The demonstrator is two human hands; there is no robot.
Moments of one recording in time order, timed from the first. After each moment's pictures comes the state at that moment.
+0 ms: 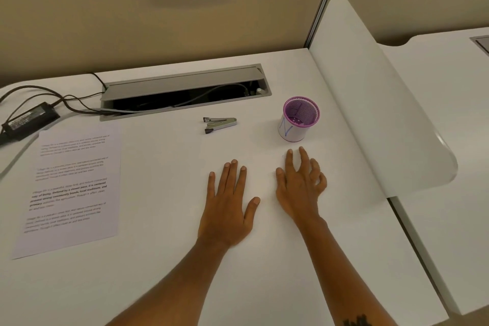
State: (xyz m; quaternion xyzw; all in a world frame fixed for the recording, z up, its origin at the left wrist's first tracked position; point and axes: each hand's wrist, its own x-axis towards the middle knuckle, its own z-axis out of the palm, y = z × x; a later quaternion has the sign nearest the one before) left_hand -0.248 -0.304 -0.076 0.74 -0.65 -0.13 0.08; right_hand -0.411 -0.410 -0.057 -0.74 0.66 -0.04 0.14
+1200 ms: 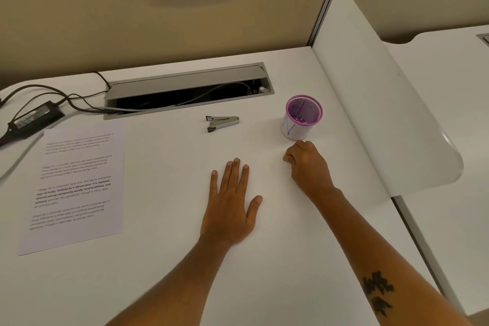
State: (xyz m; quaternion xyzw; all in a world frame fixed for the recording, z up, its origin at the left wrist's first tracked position) left_hand -0.248 -0.304 -0.073 0.74 -0.66 -0.13 0.09; right_hand -0.429 -0.470 -0.046 -0.86 0.48 -0.14 0.11
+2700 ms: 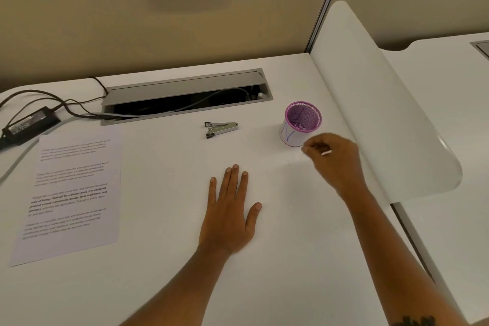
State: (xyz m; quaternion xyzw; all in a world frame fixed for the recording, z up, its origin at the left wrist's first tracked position) left_hand -0.247 -0.304 -0.071 0.74 -0.65 -0.14 0.09; right_hand -0.446 -0.476 0.037 -0.72 0.57 -0.30 0.26
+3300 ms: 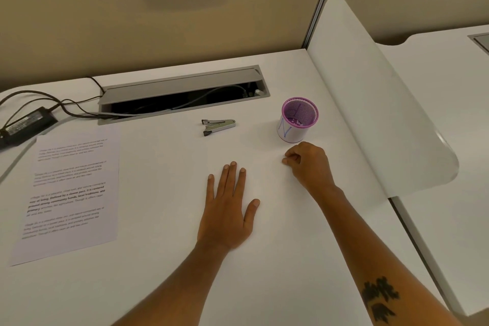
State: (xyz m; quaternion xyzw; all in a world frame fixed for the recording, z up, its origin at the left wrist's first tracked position) left_hand -0.248 -0.304 -0.073 0.74 -0.65 -0.13 0.09; right_hand -0.428 -0.480 -0.030 -0.78 0.57 -0.14 0.23
